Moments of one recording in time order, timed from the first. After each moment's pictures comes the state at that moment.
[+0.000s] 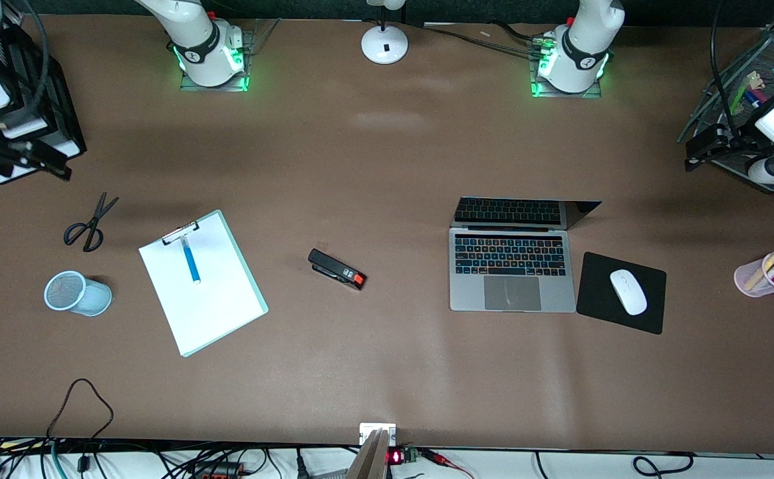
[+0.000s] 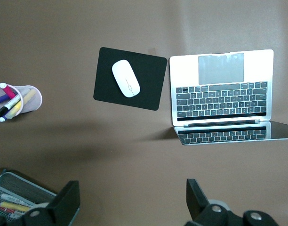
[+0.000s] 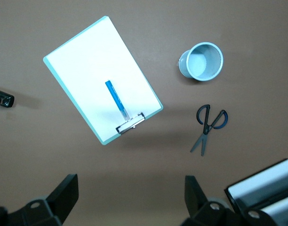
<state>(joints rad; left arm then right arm) -0.03 -0.02 0.03 -1.66 0.04 1.60 0.06 0.10 0.07 -0.14 -1.62 -0.03 1.65 -0.01</state>
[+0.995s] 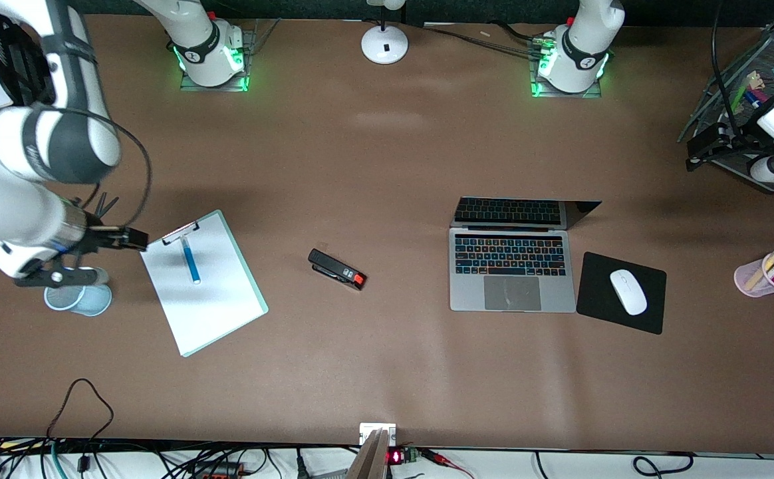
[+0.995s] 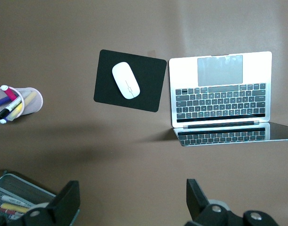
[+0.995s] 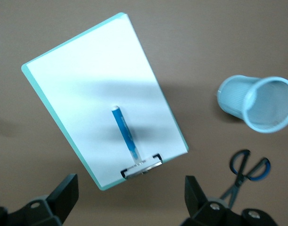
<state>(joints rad) -0.03 -0.02 0.03 -1.66 0.04 1.60 0.06 0.18 0.39 -0.14 -1.61 -0.02 1.90 -0.02</state>
